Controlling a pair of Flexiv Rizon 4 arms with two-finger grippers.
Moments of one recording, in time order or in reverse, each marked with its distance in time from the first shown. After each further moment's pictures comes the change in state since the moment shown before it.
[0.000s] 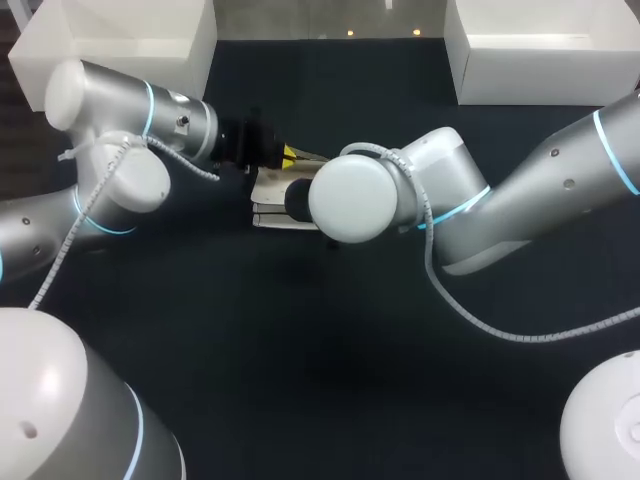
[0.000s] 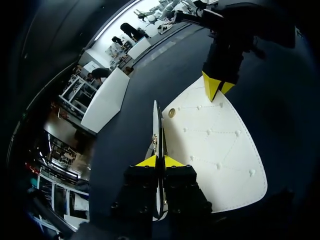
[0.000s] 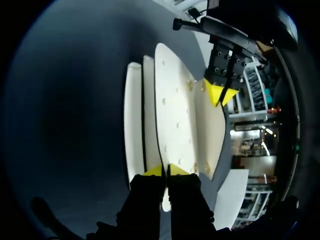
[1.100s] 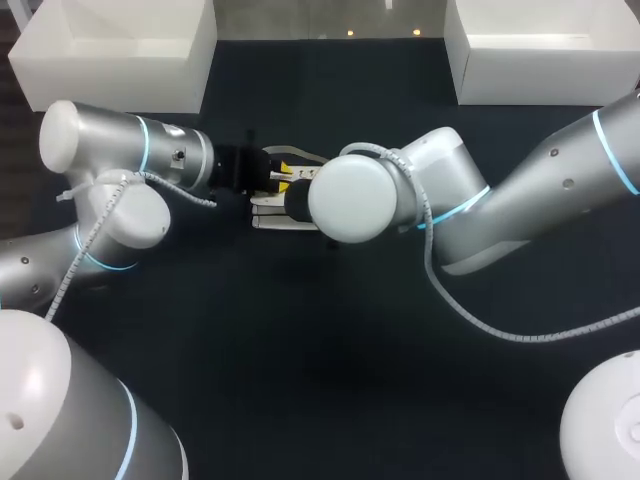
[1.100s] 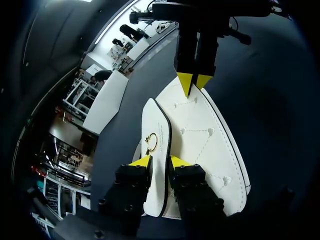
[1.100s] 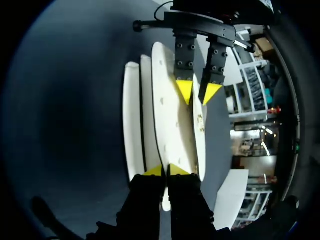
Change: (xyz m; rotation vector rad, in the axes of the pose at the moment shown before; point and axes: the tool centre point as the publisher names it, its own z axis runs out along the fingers) left arm 0.033 0.002 -0.001 -0.001 -0.050 0.021; right arm 0.000 0.000 0.000 0.000 0.000 0.000
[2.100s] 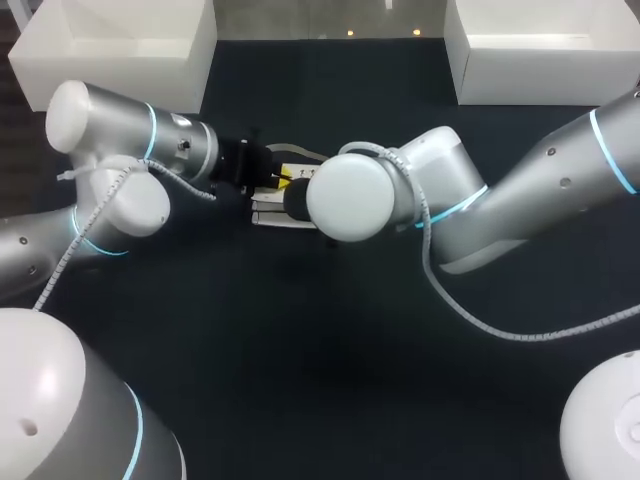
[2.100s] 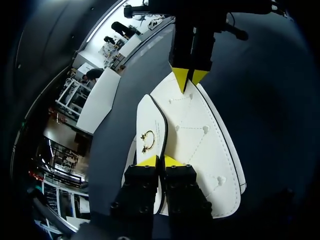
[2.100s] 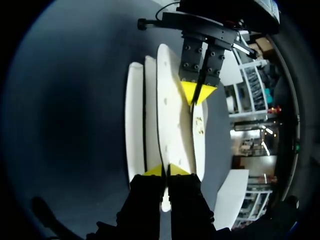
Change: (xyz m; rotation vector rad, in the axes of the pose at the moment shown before) left arm 0.000 0.005 0.004 -0.029 0.067 0.037; right arm -0.001 0.001 0.003 0.002 0.000 0.001
